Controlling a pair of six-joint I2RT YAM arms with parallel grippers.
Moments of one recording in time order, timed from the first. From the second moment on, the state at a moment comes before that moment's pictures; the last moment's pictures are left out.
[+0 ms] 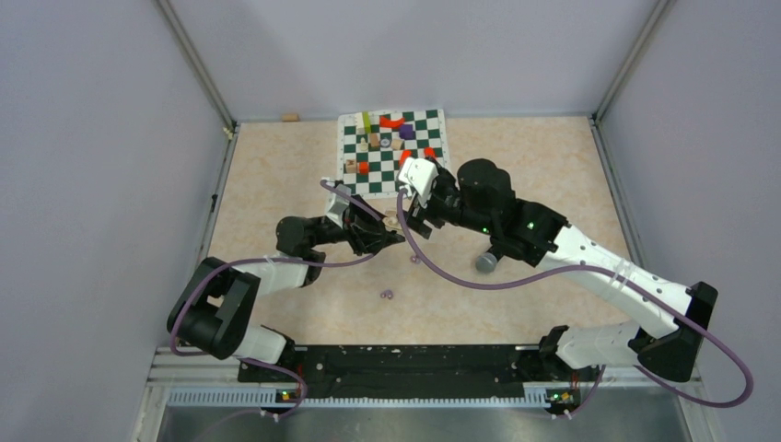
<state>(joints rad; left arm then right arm) -0.43 1.43 0.49 1.52 1.09 -0.66 0.93 1.23 1.28 -0.34 -0.04 -0.43</state>
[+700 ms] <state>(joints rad) -0.43 1.43 0.49 1.52 1.11 -0.67 0.93 1.23 1.28 -0.37 -0.07 -0.44</state>
